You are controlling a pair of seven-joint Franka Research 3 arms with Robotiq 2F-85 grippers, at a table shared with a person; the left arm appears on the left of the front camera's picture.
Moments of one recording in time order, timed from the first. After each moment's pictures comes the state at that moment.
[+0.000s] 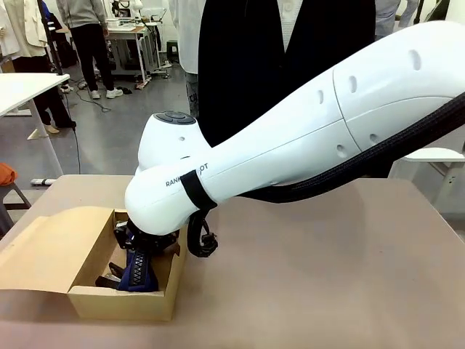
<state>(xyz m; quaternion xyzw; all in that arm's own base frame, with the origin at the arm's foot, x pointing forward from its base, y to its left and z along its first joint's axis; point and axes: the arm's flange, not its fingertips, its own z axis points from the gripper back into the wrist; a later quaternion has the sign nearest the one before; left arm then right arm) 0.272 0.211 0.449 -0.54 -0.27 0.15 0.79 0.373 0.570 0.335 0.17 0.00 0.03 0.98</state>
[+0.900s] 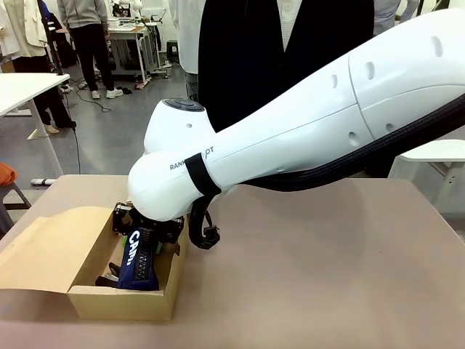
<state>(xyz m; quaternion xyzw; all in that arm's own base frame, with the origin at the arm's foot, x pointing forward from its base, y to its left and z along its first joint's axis) 0.272 0.211 0.449 -0.54 -0.27 0.15 0.79 0.378 0.559 0.360 0.19 0.00 0.01 0.98</state>
